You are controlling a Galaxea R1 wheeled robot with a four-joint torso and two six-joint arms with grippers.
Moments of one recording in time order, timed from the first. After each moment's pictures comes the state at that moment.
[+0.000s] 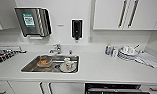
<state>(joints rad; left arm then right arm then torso) 0.84 1.89 -0.87 0.09 0.17 0.00 -0.91 2.32 -1.74 0.09 -0.03 1.00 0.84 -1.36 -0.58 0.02</state>
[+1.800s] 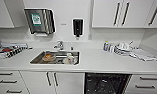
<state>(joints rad) 0.88 1.92 -0.87 0.10 0.18 0.01 -1.04 2.48 -1.92 0.03 -0.18 0.96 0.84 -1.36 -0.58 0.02</state>
